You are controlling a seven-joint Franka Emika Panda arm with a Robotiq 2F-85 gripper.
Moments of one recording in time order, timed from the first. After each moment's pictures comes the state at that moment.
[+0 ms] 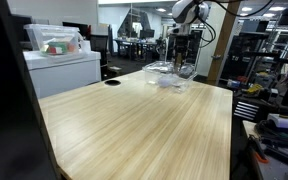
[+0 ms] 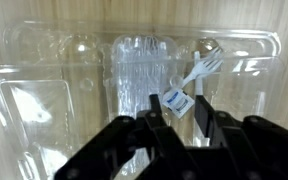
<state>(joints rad) -0.50 0.54 -0.22 -1.54 0.07 2.04 -2.19</state>
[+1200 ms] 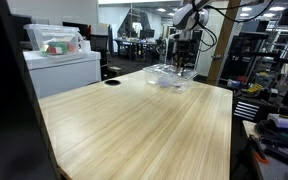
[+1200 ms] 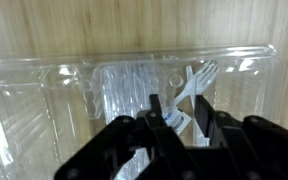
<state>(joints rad) -0.52 0.58 -0.24 -1.53 0.06 2.06 -2.13</state>
